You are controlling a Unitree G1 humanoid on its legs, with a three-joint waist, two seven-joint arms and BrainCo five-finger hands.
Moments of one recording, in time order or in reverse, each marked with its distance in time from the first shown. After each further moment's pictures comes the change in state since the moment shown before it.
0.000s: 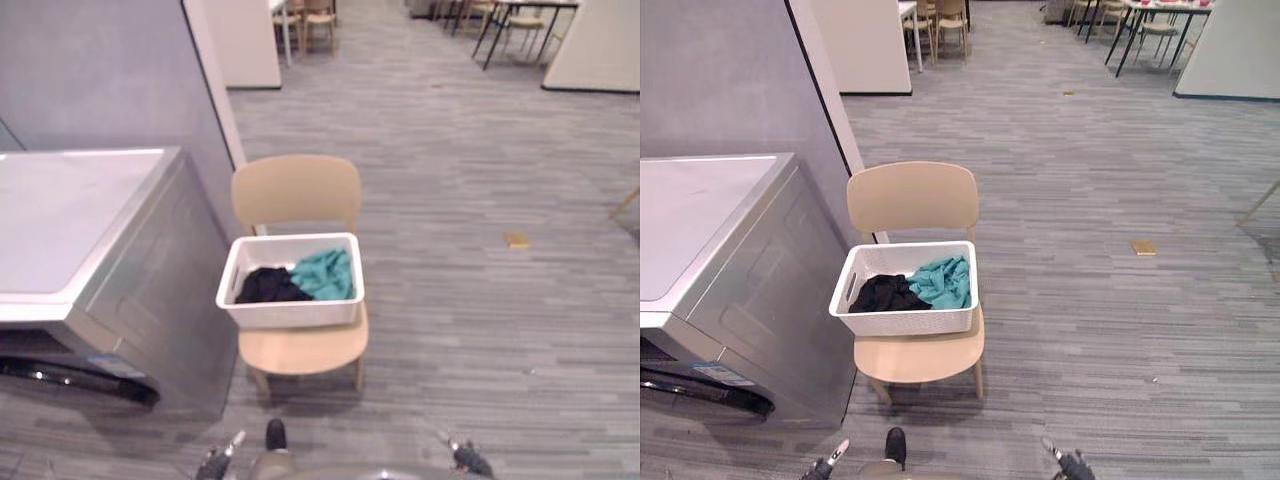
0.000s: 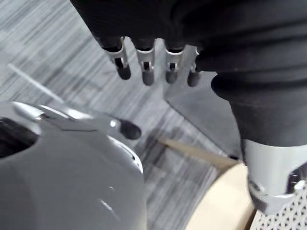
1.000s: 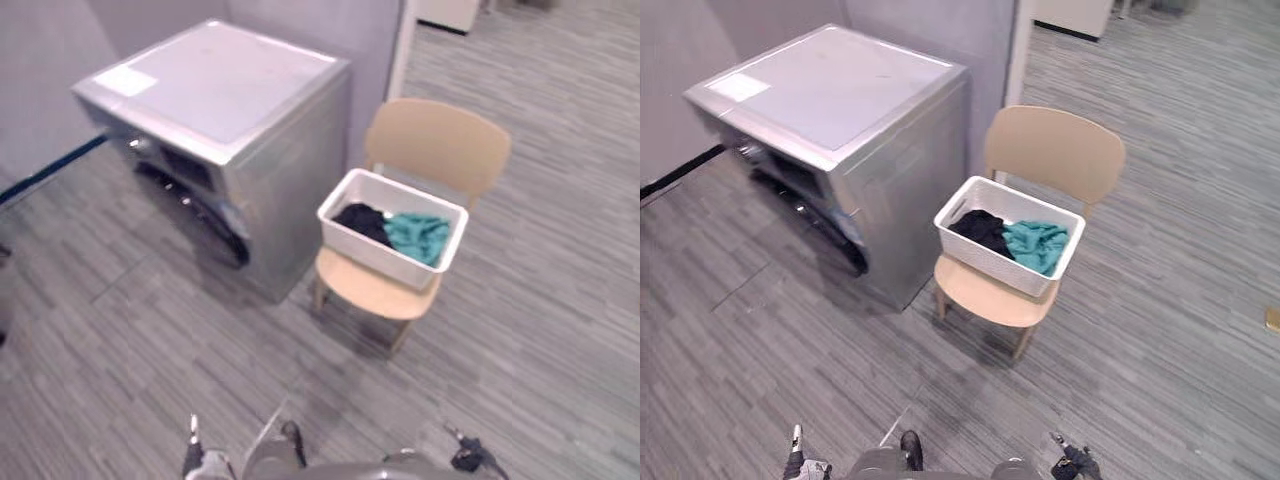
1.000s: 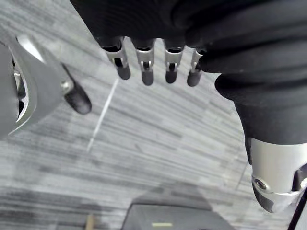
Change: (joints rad) left arm -0.083 -0.067 0.205 -0.033 -0.390 -0.056 0.006; right arm -0.157 -0.008 -0.124 0.097 -0.037 0.004 -0.048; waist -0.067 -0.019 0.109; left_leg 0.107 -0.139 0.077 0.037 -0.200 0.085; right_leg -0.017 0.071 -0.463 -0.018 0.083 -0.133
